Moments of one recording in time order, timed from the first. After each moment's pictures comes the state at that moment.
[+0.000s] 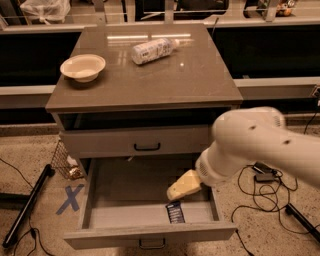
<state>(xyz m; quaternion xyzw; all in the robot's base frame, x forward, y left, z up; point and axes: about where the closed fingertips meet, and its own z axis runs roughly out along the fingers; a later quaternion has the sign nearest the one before) 0.433 -0.126 0.681 -0.16 0.98 0.10 0.06</state>
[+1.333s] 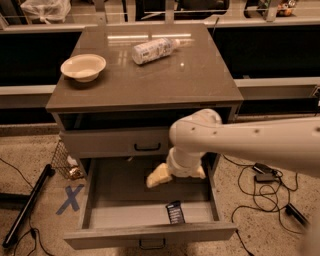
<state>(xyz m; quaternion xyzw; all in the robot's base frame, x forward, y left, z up) 0.504 -0.068 0.595 -0.11 0.99 0.06 0.04</state>
